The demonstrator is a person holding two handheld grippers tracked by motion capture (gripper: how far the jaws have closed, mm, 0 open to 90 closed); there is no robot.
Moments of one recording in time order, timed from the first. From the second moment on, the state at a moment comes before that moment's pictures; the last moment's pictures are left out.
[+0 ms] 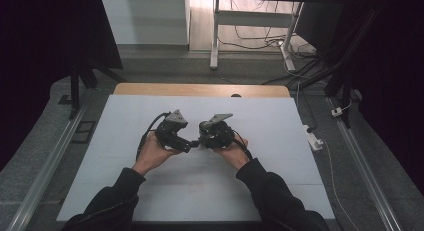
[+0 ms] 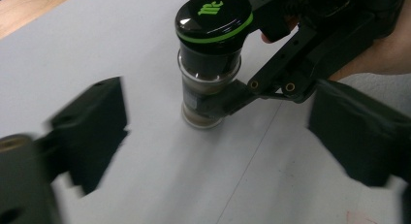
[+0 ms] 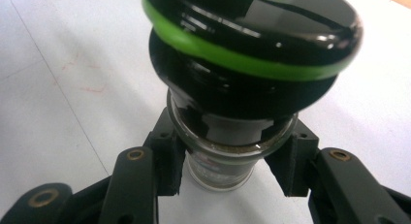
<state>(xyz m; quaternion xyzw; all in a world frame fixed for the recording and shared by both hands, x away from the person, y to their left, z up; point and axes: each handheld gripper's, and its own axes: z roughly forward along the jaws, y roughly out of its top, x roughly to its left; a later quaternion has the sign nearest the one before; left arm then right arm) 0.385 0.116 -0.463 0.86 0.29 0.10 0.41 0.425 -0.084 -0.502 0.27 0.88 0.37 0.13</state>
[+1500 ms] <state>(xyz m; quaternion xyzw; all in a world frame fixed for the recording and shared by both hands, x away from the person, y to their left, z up) 0.390 0.100 -0.456 0.87 0.28 0.10 0.40 0.425 -0.083 -0.502 0.27 0.88 0.36 0.13</state>
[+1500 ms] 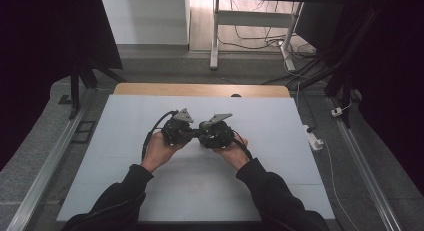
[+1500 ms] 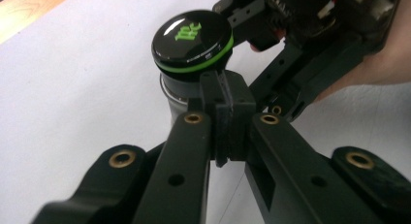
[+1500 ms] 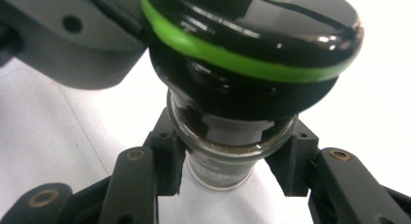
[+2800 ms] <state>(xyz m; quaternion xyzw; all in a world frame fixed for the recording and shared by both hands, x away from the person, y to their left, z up) 0.414 0.109 -0.450 0.85 0.31 0.12 0.40 0.427 -0.084 -0.502 0.27 0.88 0.36 0.13</state>
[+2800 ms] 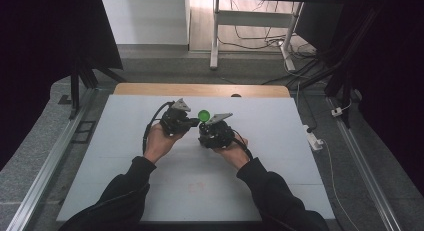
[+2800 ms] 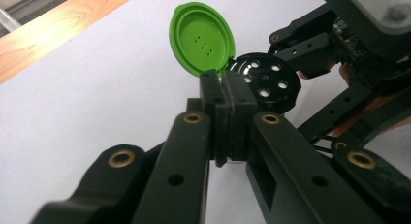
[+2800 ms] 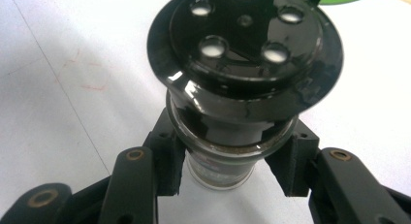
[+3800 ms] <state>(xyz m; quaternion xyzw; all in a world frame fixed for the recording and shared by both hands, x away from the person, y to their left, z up) 0.377 0.131 -0.443 0.85 0.31 0.10 0.41 0.412 -0.091 -0.489 0.28 0.87 0.38 0.11</state>
